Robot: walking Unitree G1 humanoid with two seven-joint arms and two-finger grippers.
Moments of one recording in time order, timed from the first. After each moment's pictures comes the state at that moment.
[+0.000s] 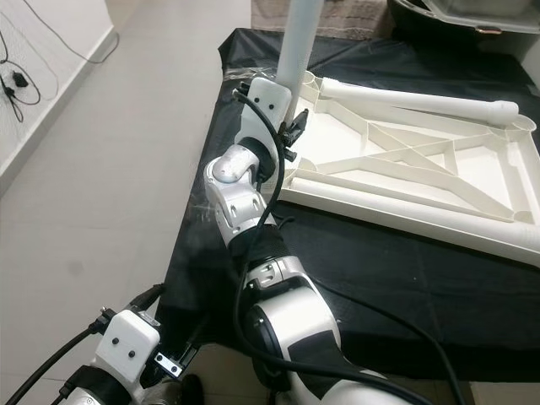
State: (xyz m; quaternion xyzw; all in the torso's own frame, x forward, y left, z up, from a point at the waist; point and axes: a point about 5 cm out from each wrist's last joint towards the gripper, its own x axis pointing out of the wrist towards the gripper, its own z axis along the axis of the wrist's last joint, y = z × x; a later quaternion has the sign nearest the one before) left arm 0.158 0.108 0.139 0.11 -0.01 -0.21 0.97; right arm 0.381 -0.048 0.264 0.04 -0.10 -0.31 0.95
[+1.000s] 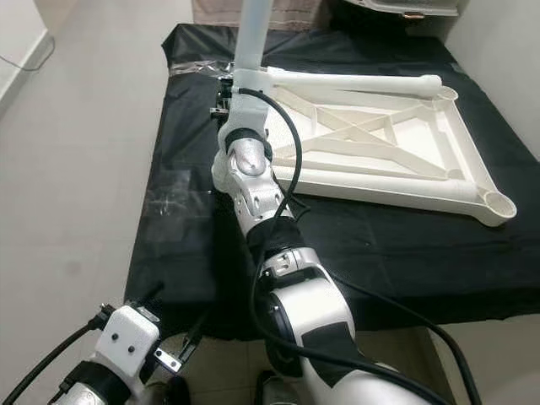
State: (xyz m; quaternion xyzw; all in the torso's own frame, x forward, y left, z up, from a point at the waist) left arm 0.162 0.109 0.139 0.11 -0.02 -0.20 0.97; right arm 0.401 -0.039 0.283 0.10 -0.12 0.12 0.98
